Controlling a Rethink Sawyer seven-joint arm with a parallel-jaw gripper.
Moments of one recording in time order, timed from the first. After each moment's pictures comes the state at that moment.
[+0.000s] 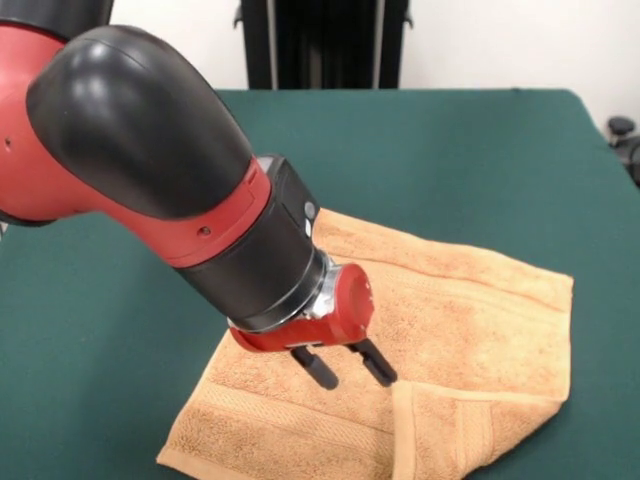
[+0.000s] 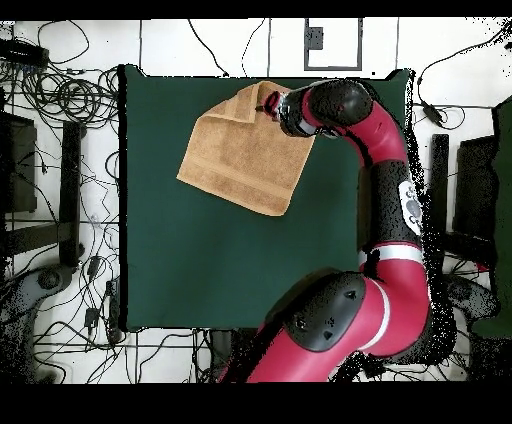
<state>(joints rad) -0.48 -0.06 0.48 0.75 0.04 1.07 1.66</state>
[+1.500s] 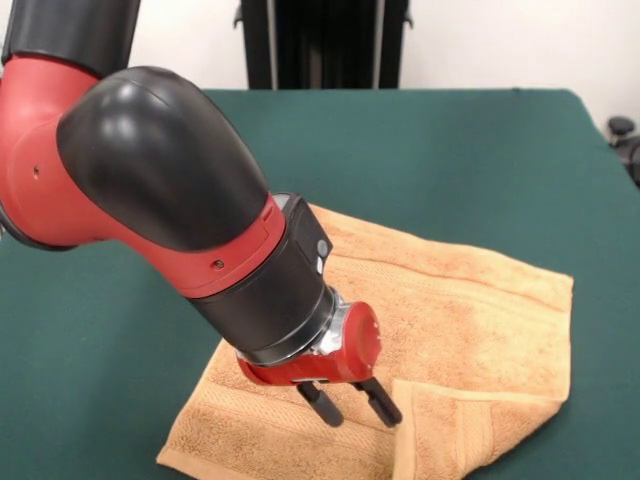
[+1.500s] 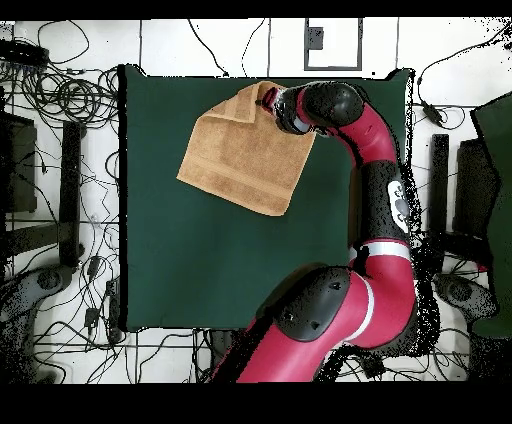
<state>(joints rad) -0.45 -0.01 0.47 0.70 0.07 0.99 1.66</state>
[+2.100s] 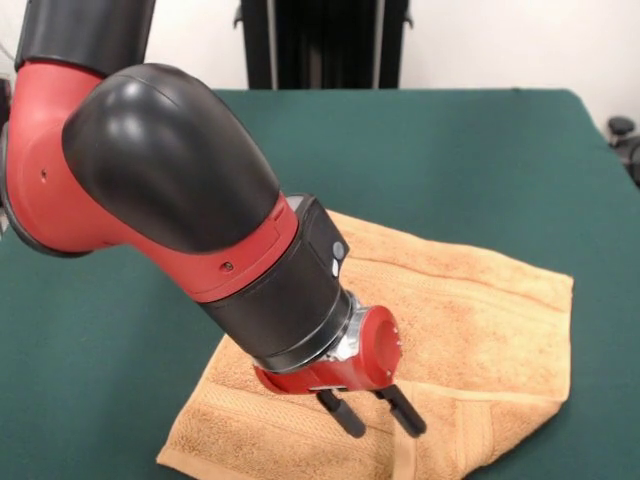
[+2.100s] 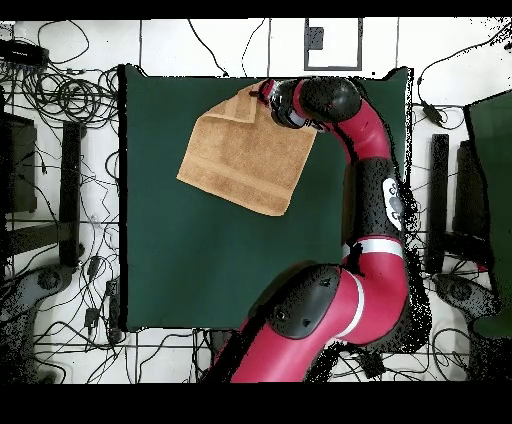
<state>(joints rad) -0.43 0.01 0.48 0.67 0.13 0.99 1.66</state>
